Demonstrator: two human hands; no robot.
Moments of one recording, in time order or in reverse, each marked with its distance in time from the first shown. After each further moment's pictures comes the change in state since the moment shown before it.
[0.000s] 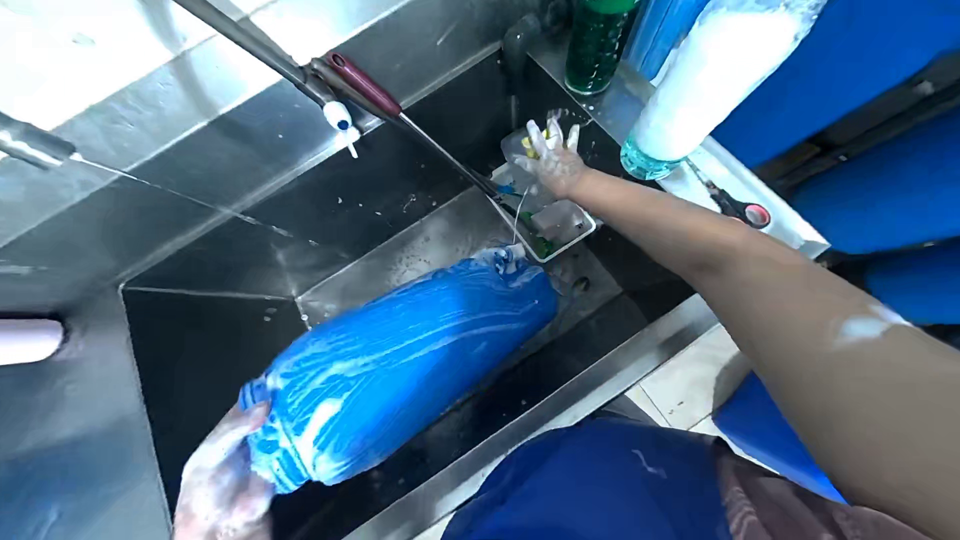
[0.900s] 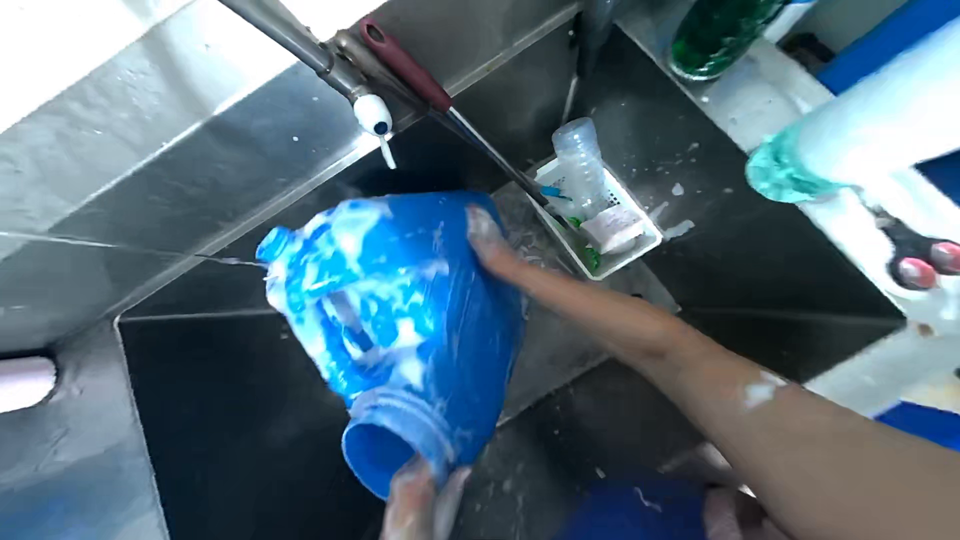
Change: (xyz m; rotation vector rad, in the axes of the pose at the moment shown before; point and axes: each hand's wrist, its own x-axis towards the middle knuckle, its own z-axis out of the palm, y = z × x) left_hand 0.016 -0.081 0.017 1.089 -0.252 0.320; right_hand 0.065 -0.150 0.141 0.929 0.169 0.004
